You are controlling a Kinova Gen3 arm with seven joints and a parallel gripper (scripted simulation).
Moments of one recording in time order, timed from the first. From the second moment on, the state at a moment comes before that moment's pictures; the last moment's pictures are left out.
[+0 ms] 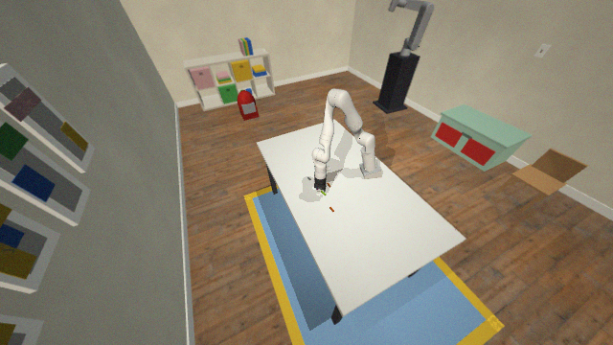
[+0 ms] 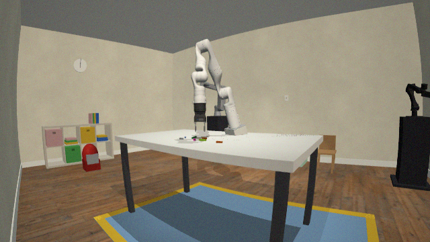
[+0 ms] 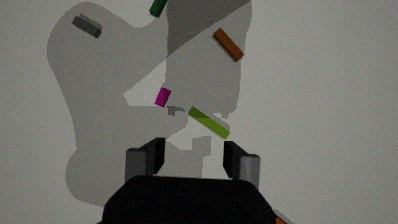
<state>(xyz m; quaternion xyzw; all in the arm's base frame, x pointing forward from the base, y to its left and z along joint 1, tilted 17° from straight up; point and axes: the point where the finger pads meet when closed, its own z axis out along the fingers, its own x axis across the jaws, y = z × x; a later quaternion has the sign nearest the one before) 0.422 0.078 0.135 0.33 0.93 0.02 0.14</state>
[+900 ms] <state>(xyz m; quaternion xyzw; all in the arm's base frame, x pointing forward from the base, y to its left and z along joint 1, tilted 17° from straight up) 0.406 0.057 0.129 0.50 0.85 0.05 0.13</state>
